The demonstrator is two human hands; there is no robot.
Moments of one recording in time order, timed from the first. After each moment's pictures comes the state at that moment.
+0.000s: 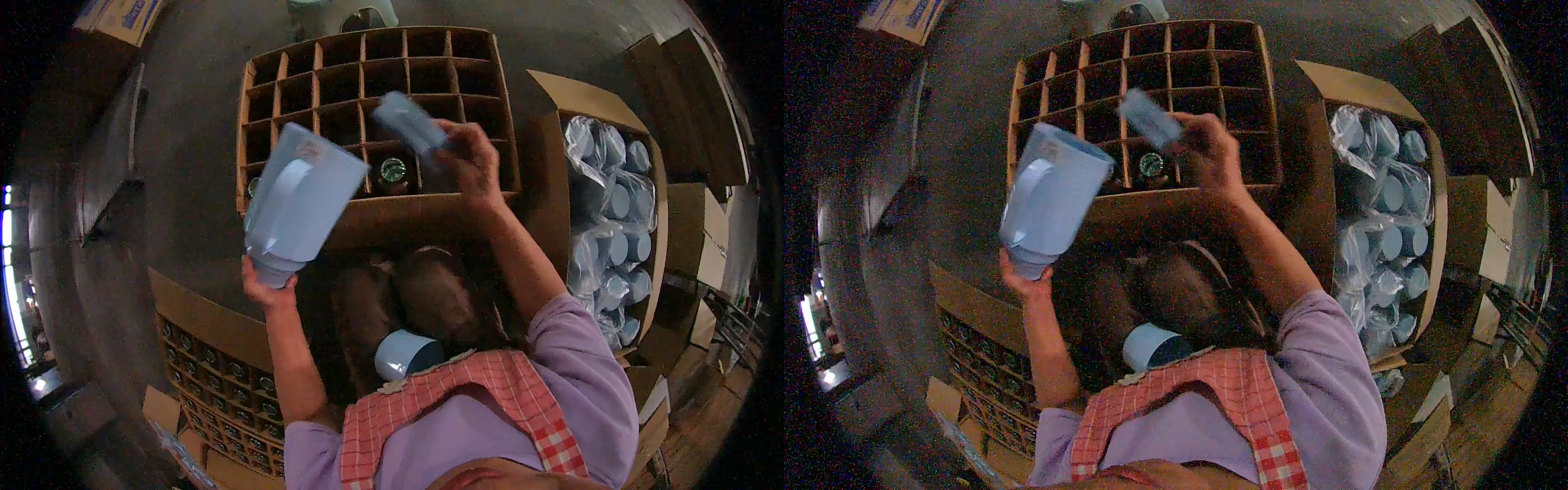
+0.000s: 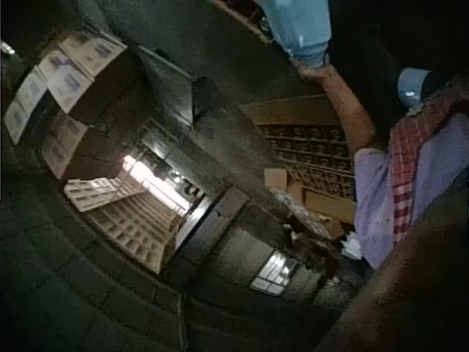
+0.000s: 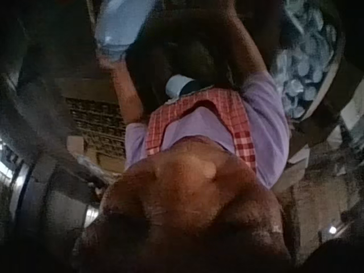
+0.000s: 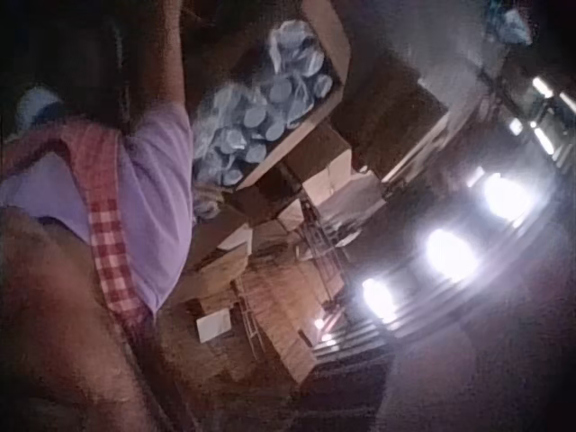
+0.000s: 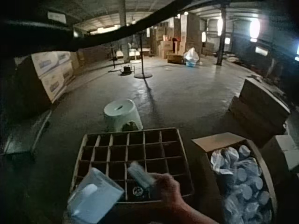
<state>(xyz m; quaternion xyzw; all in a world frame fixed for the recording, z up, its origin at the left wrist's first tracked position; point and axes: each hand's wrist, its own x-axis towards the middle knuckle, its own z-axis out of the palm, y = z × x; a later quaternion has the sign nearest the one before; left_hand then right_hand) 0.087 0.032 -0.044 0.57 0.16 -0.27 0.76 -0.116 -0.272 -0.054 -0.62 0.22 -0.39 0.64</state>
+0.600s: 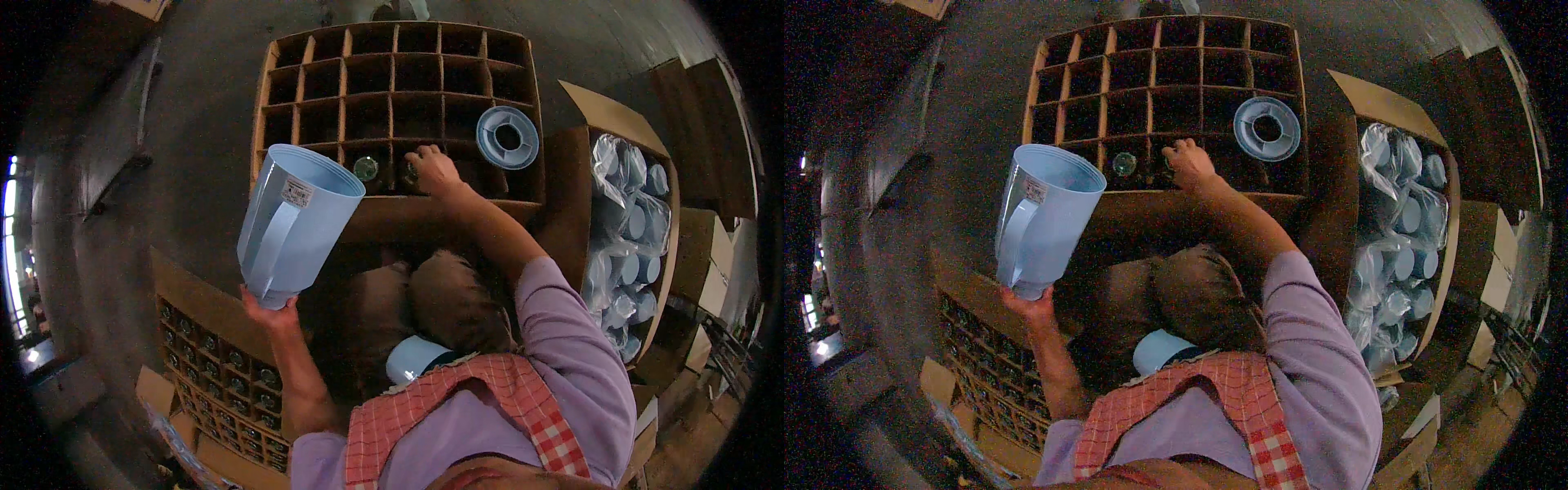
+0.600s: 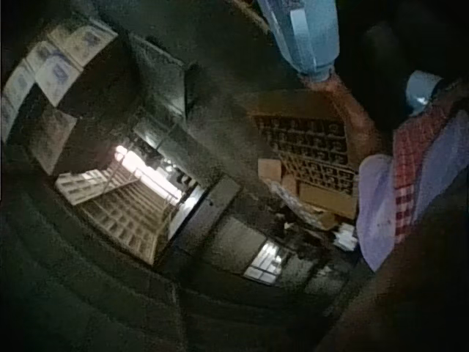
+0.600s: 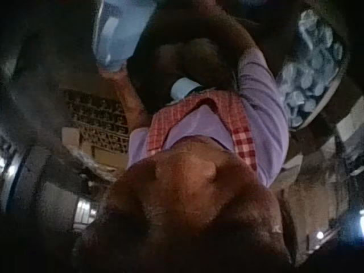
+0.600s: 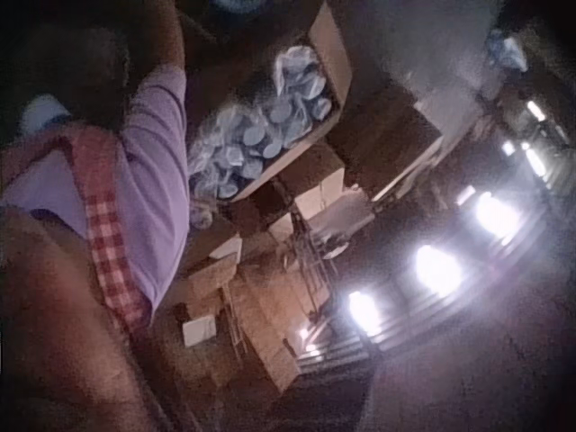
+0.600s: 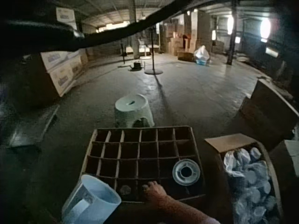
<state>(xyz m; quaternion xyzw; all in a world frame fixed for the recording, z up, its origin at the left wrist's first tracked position) 0.088 0.092 -0.063 0.56 0.24 -0.15 0.78 -0.029 -0.260 -0.188 -0.95 0.25 0.03 0.17</state>
